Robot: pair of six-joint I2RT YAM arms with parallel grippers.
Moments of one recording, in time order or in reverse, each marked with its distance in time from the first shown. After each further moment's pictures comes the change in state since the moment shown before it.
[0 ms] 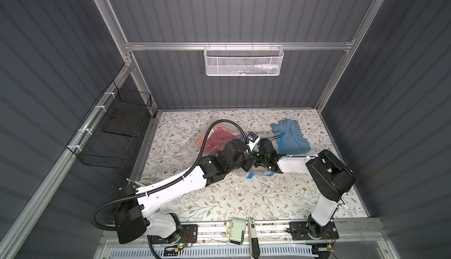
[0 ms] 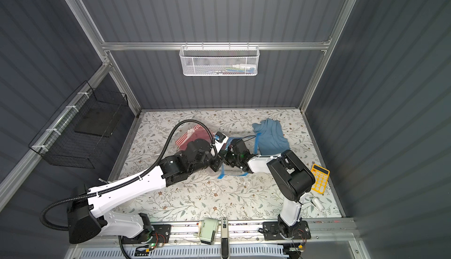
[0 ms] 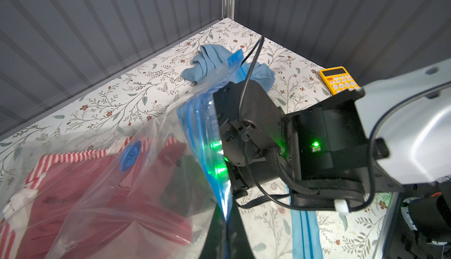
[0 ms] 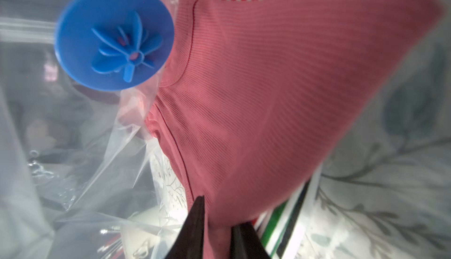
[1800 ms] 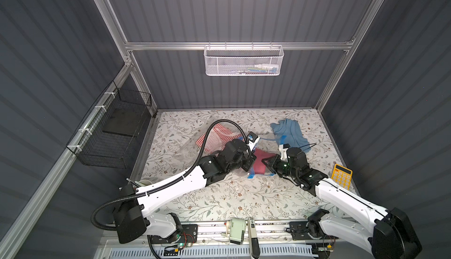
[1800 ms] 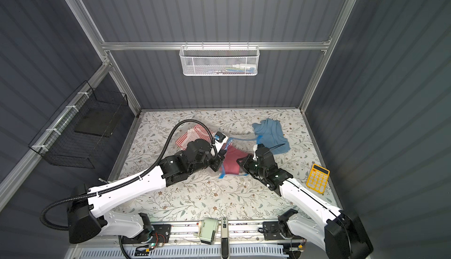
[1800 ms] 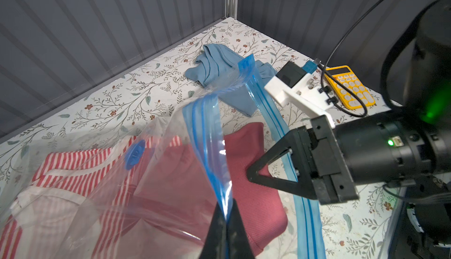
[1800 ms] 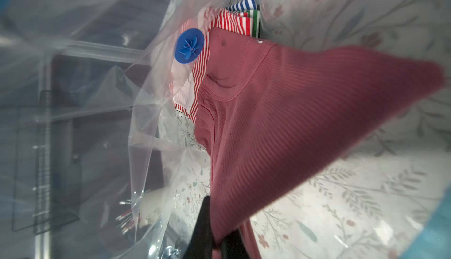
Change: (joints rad) left arm 0.000 0.001 0.000 -0.004 -0.014 0.003; right arm -0.094 -0.778 -0.307 -0.399 0.061 -0.060
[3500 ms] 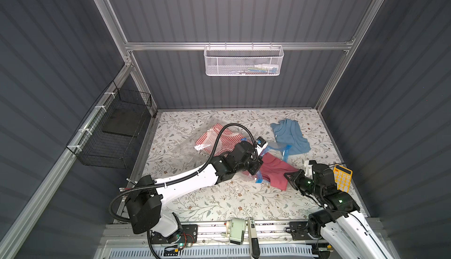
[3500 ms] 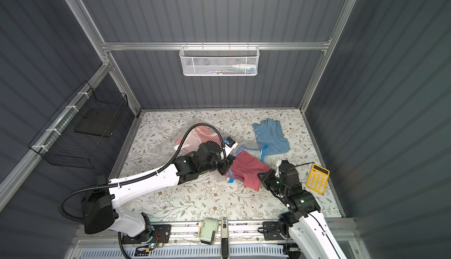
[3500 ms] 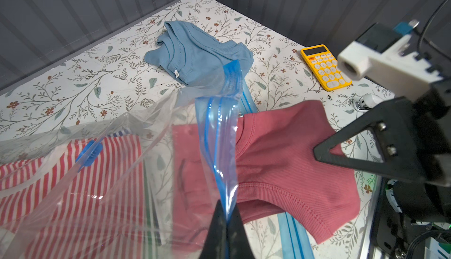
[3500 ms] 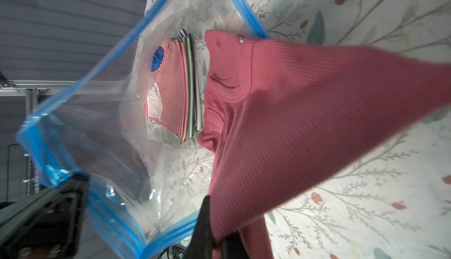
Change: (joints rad) left arm 0.000 0.136 -0.001 0.084 0.131 -0.005; right arm -0.227 -0.553 -0.128 -0.559 -0.026 -0.026
